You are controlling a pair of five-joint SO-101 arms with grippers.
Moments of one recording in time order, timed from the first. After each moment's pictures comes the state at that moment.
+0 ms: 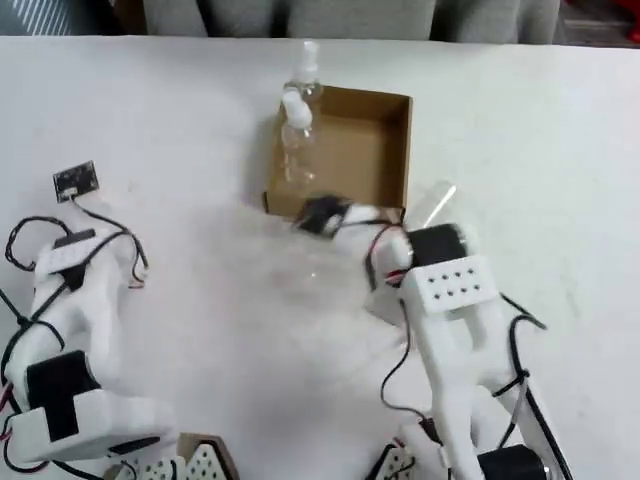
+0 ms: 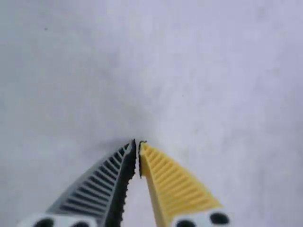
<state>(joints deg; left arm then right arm) -25.5 -2.4 44.7 42.4 7.9 -13.1 -28.2 33.8 85.2 43.5</state>
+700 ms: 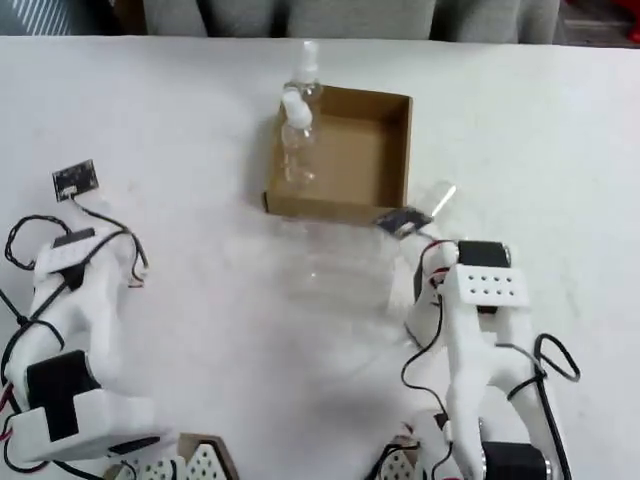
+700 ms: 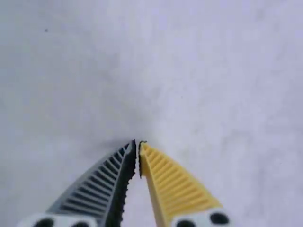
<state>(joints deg) -25.5 -2.4 44.6 42.4 7.9 0.4 -26.2 46.5 80.7 30.6</state>
